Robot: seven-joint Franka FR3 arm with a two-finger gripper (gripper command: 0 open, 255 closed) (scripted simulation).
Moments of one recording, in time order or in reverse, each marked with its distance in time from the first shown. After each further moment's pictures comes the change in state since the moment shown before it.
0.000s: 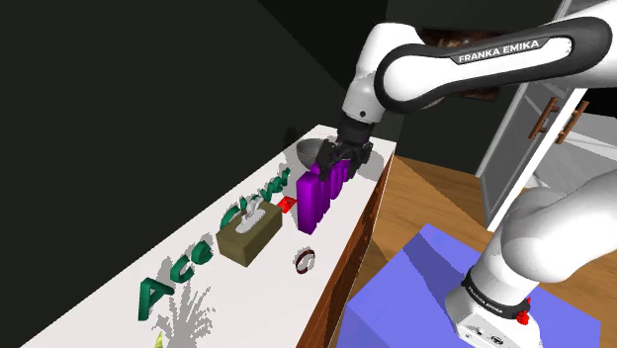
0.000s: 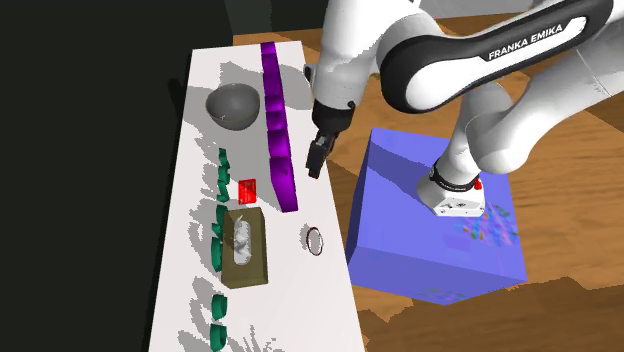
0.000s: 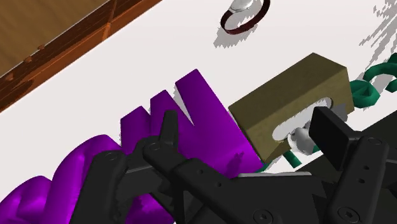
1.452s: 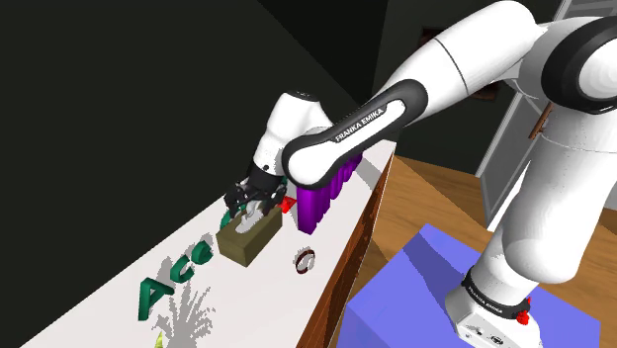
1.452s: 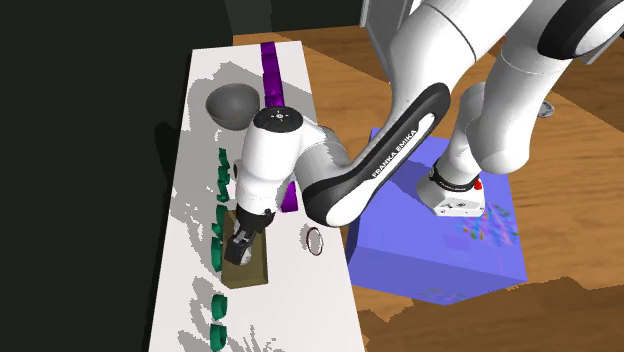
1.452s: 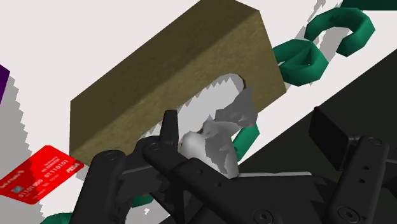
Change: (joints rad) arm 0.046 0.683 0.218 0.293 -0.192 0.591 0.327
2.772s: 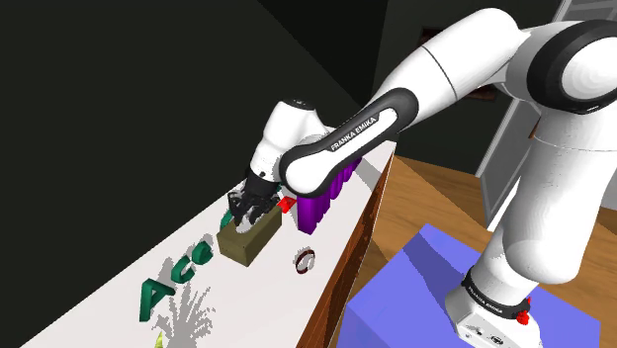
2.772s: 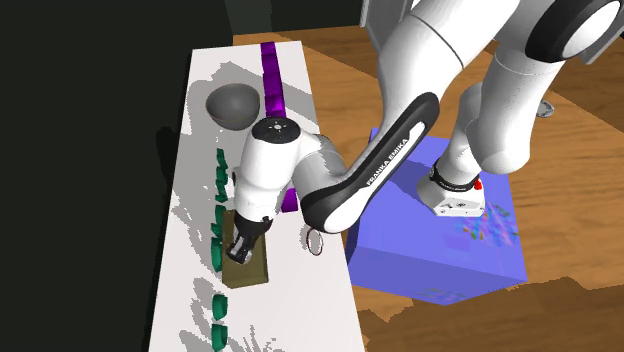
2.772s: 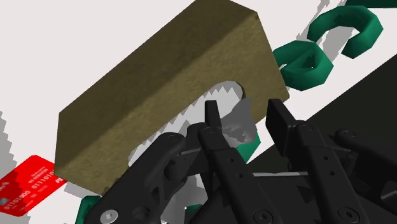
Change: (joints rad) arm 0.016 0.049 -0.008 0.011 -0.038 0.043 0.028
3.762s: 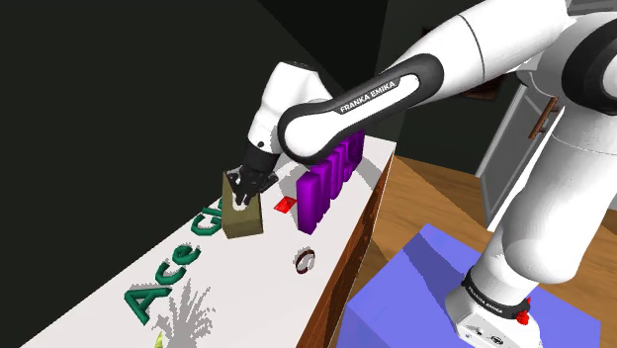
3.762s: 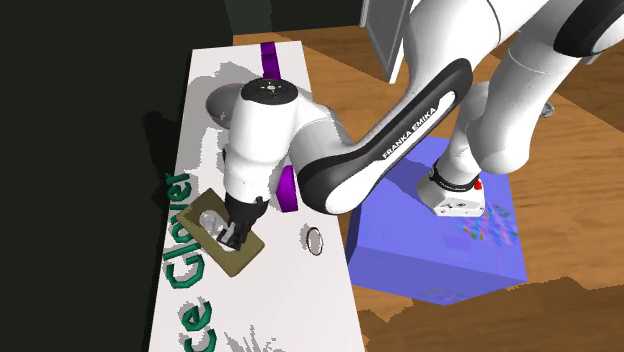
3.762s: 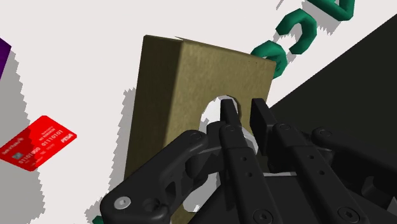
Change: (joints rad) arm -0.020 -0.111 0.009 0.073 0.051 -0.182 -0.016
